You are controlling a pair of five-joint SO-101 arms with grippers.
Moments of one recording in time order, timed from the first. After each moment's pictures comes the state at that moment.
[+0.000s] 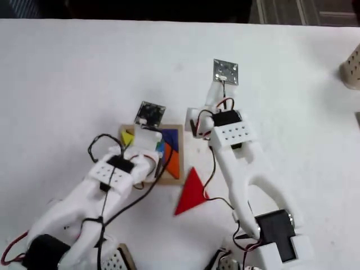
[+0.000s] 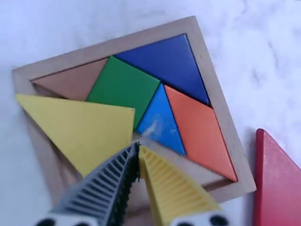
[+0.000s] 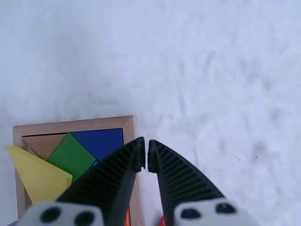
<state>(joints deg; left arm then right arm) 19.5 -23.7 64.1 32.0 7.9 -19.3 -7.9 28.5 48.2 -20.3</state>
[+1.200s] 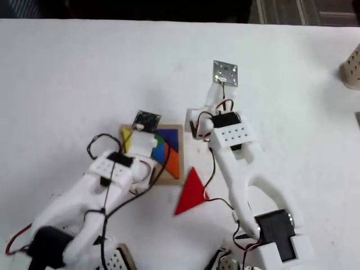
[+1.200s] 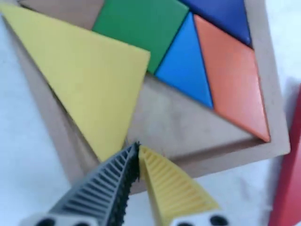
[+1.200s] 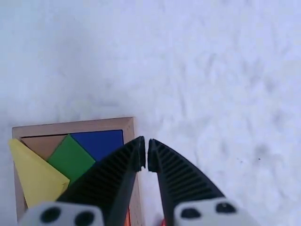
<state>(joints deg) 17.4 -16.6 59.8 44.5 8.0 -19.3 -7.8 30.1 45.8 -20.3</state>
